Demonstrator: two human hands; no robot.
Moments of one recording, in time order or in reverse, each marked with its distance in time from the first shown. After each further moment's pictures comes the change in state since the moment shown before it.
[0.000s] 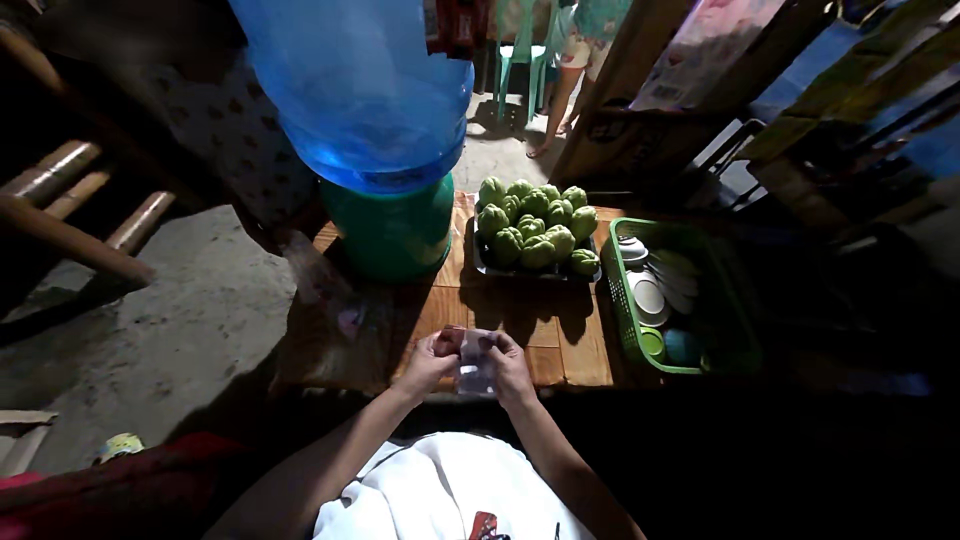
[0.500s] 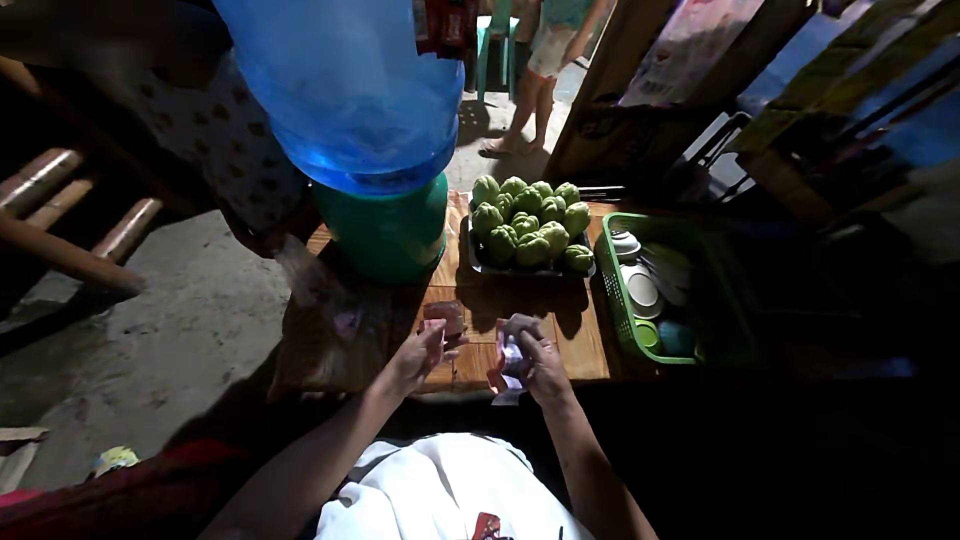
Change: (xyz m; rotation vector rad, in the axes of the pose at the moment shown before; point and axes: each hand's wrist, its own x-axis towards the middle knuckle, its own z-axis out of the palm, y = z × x) left_hand 0.019 0.010 -0.014 -0.477 -0.042 -0.272; right_hand -0.001 -0.021 -0.049 0.183 0.033 0.055
